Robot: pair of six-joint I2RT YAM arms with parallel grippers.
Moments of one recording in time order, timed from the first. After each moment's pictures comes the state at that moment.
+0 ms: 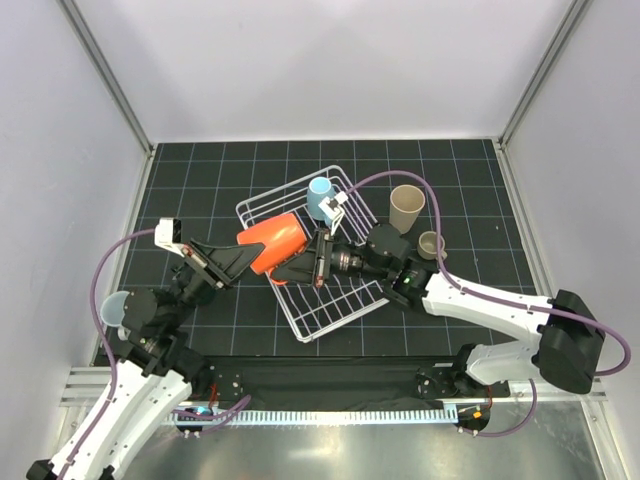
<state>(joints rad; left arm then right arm) -0.49 0.39 0.49 0.31 0.31 -1.36 0.98 1.28 0.85 0.53 -0.44 0.99</state>
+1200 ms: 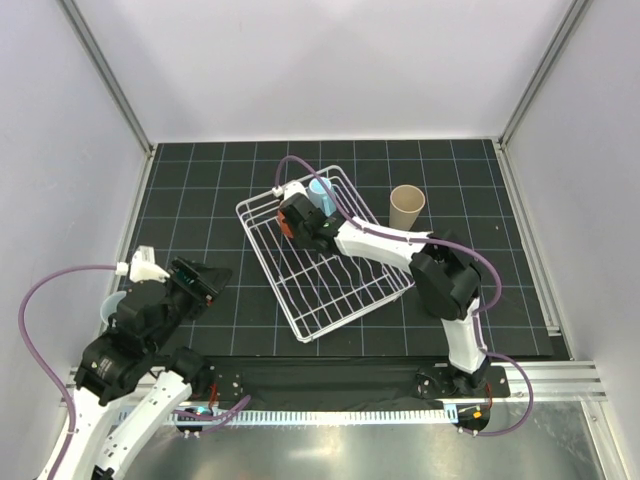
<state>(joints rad) -0.50 0.33 0.83 -0.92 -0.20 -1.09 0.90 2.00 1.52 -0.33 0.35 0.19</state>
